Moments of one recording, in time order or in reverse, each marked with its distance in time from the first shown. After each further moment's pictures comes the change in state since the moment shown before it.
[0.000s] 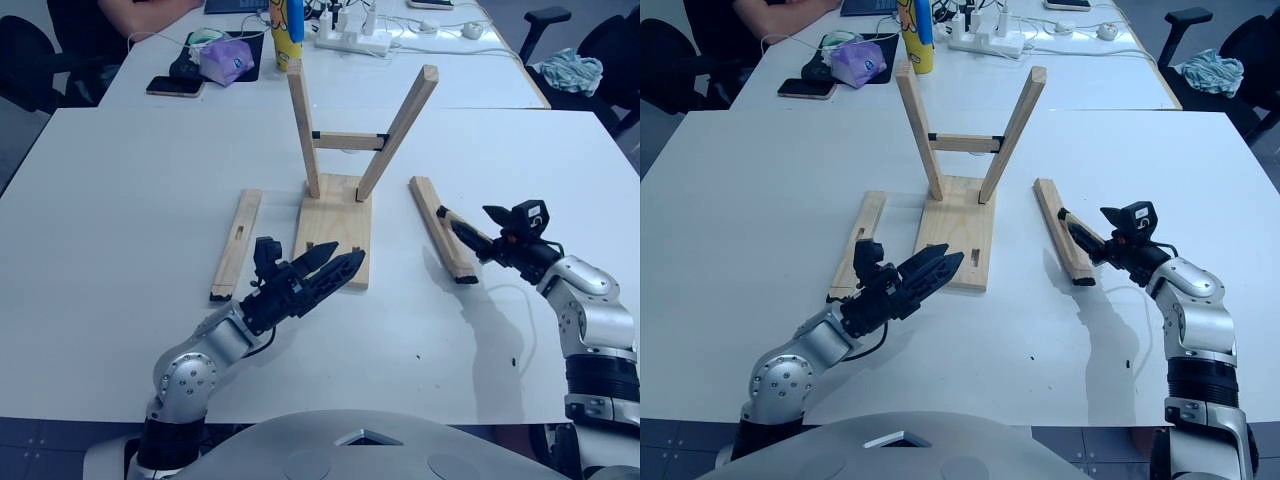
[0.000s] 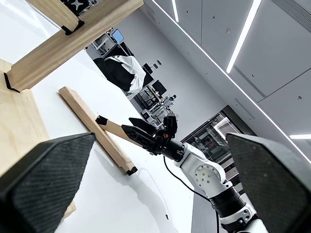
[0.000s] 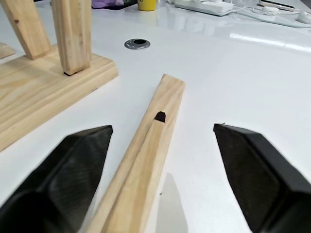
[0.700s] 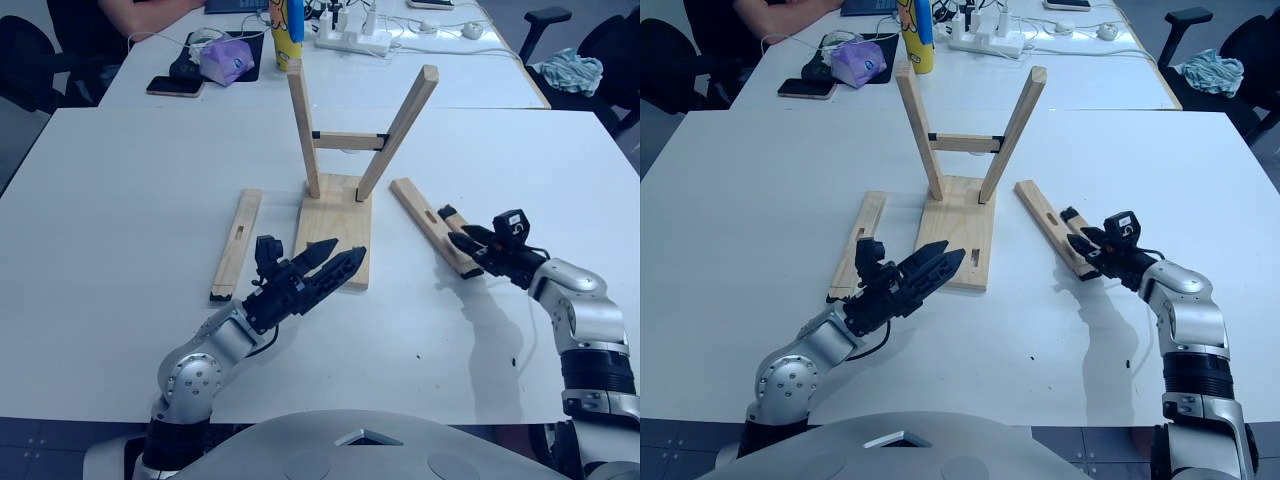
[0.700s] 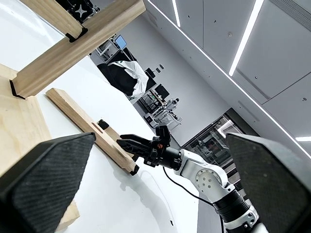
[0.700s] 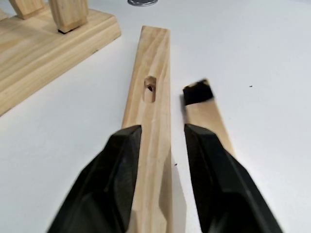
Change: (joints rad) left arm 0.004 -0.027 -0.010 0.001 0.047 -0.029 0.001; right arm -0.018 -0.016 0.062 0.041 -0.039 0.104 0.042
